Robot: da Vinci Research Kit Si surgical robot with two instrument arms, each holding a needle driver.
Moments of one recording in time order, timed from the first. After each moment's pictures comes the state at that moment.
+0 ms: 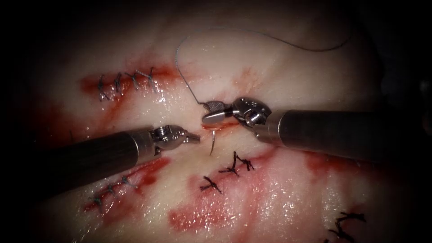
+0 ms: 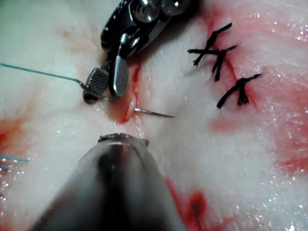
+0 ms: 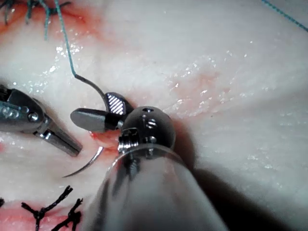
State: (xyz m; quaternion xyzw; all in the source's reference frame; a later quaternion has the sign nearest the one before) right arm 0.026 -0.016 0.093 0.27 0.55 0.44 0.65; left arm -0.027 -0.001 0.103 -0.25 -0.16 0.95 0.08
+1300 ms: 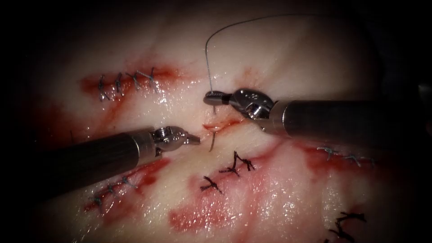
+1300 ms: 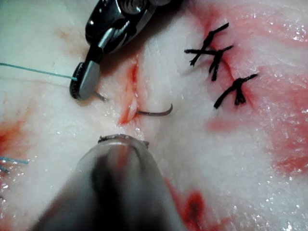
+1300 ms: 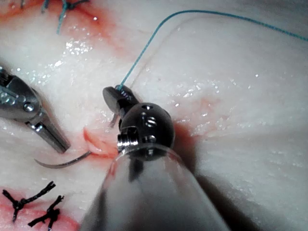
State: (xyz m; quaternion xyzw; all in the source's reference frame) right arm 0.026 -0.017 0.092 0.27 0.47 0.43 0.72; left arm -0.027 -0.001 0.103 -0.25 -0.16 0.95 0.07
